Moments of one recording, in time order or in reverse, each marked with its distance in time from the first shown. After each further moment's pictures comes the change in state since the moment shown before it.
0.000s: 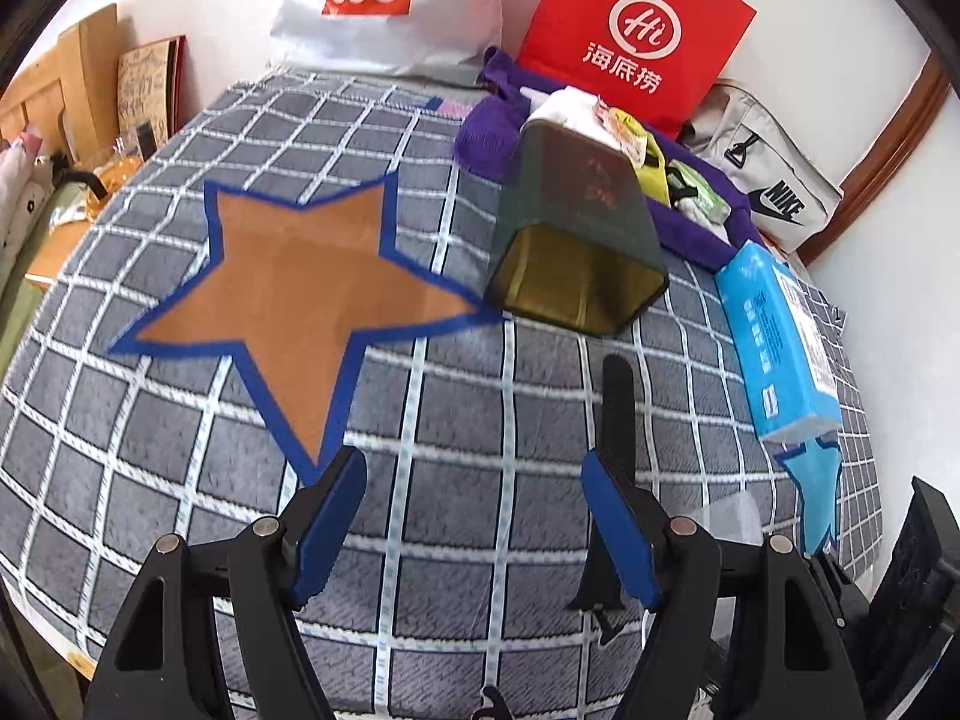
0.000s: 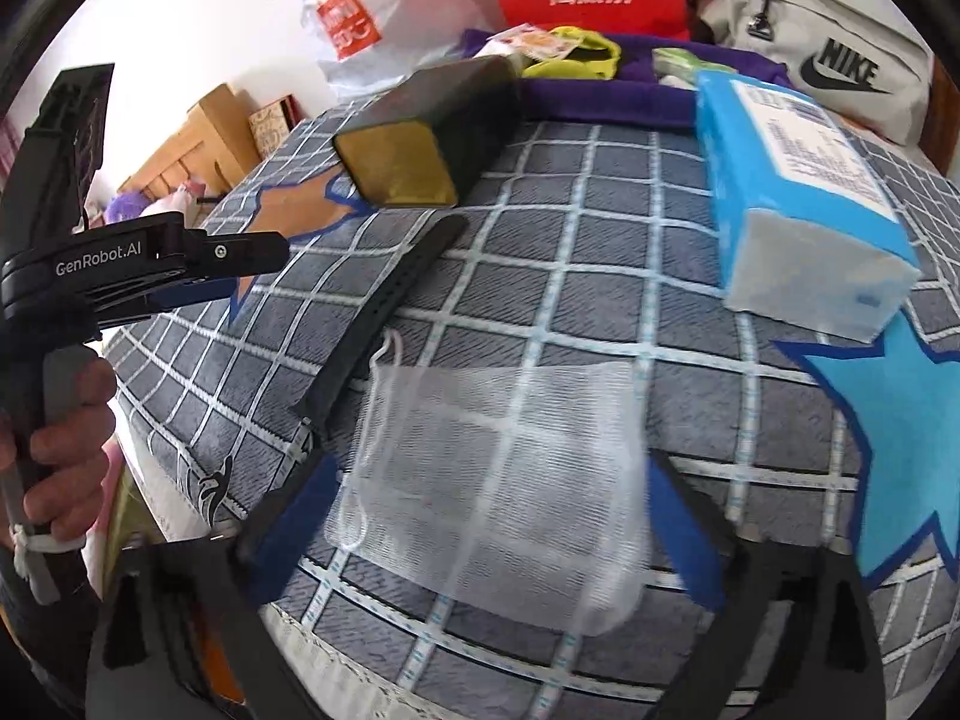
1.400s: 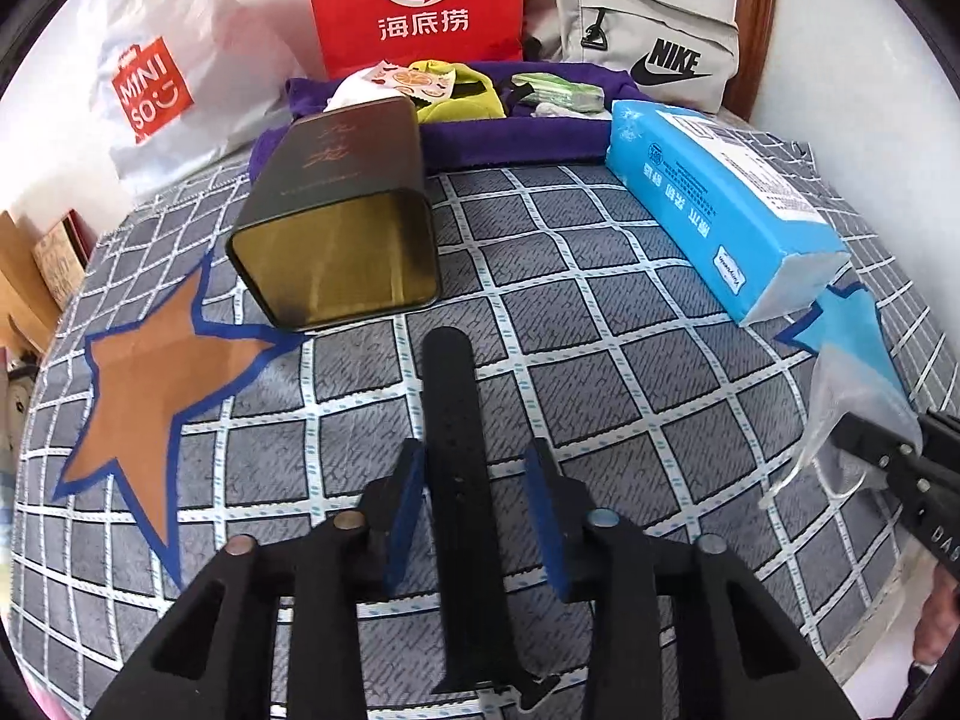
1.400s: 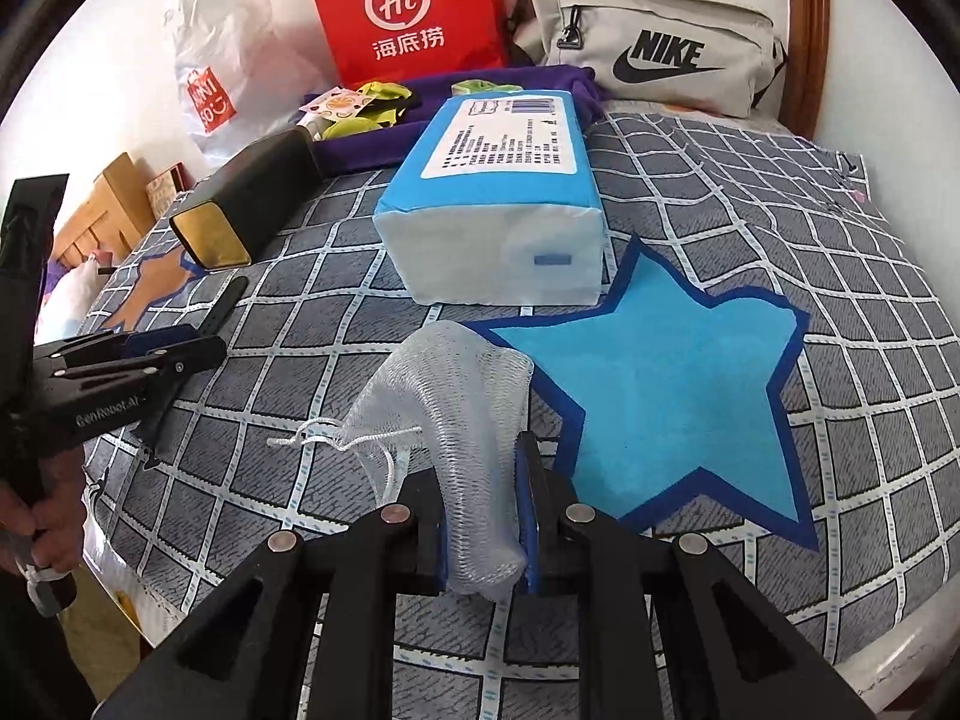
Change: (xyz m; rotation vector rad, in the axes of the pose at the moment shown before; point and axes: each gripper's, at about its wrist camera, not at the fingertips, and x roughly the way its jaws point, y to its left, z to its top) left arm 0.039 -0.099 -0.027 0.422 -0.041 0.109; right arm -0.040 -0.098 -0.028 0.144 -0.116 -0.207
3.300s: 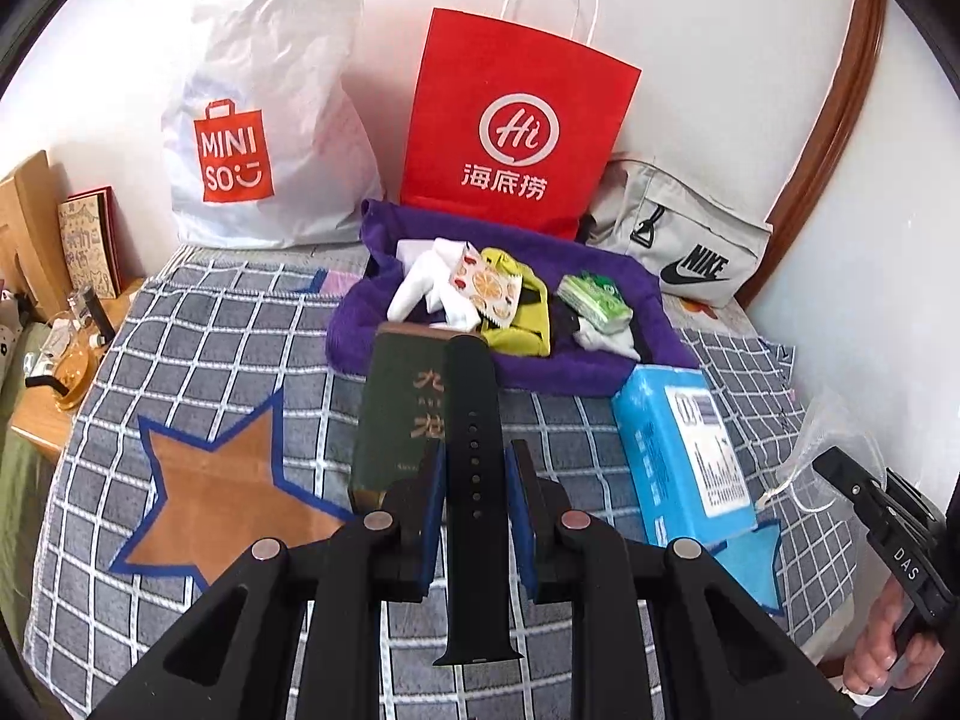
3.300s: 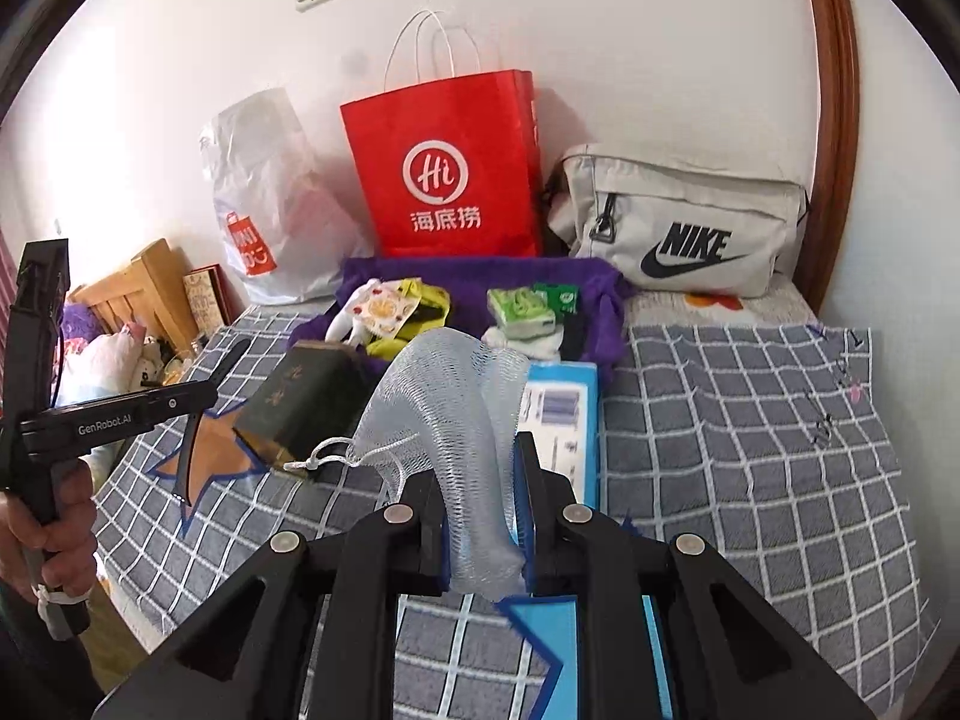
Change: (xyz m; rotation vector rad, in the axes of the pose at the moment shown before) left arm -0.073 0.068 0.096 -0.279 -0.150 -0.121; right arm -0.074 0.009 0.127 -0.058 -0.228 0.050
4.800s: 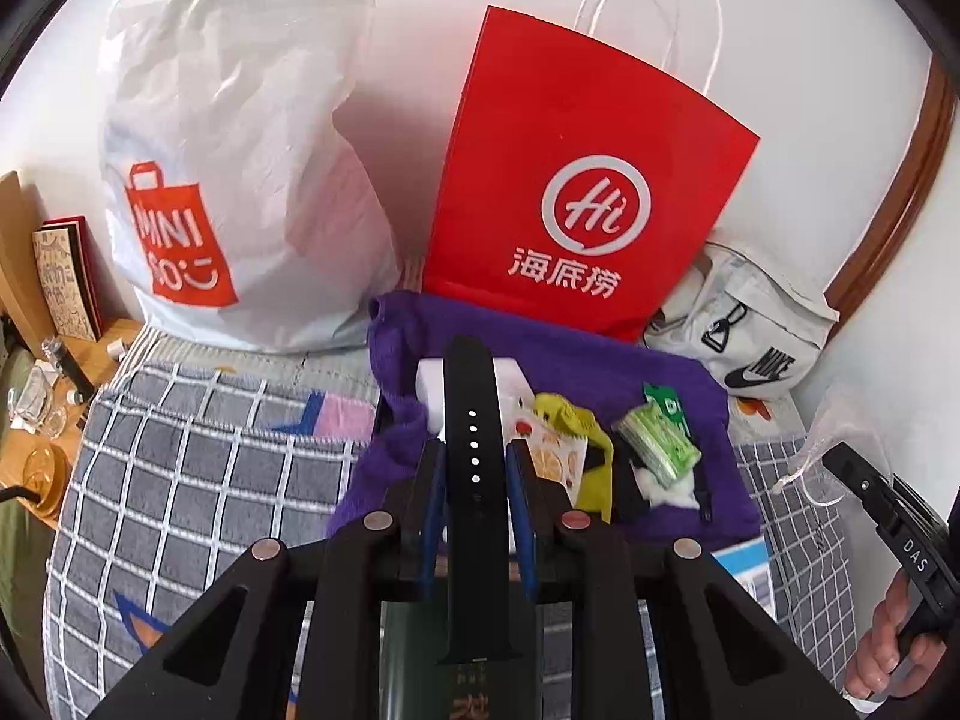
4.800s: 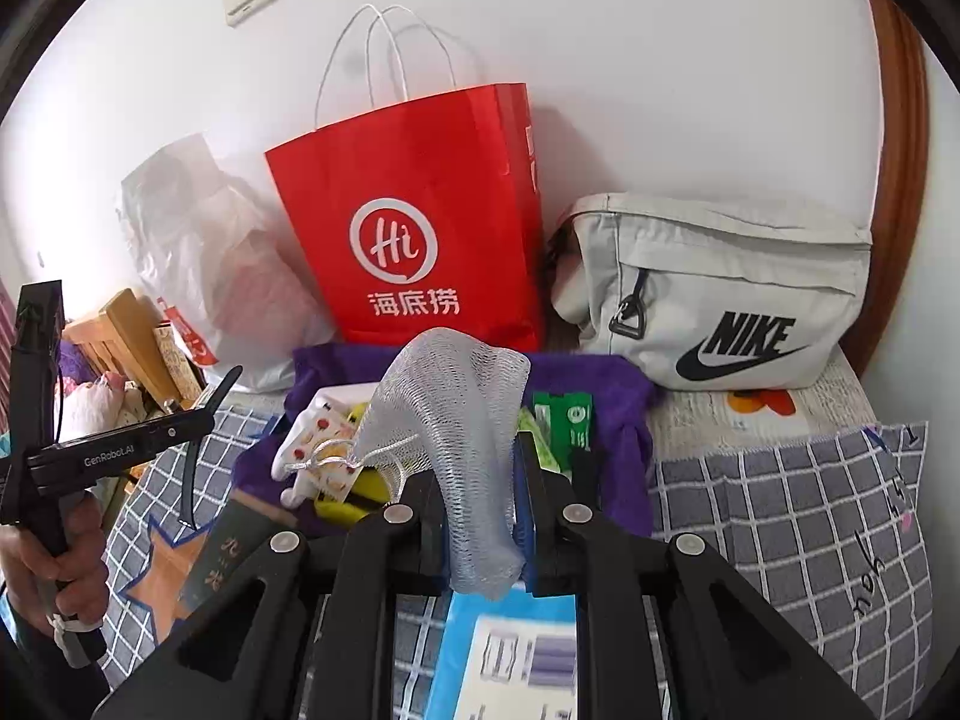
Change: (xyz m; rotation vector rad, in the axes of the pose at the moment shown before) left arm 0.090 0.024 0.119 -0.059 -0.005 0.028; right arm 0.114 -0.019 0.119 0.027 -0.001 0.015
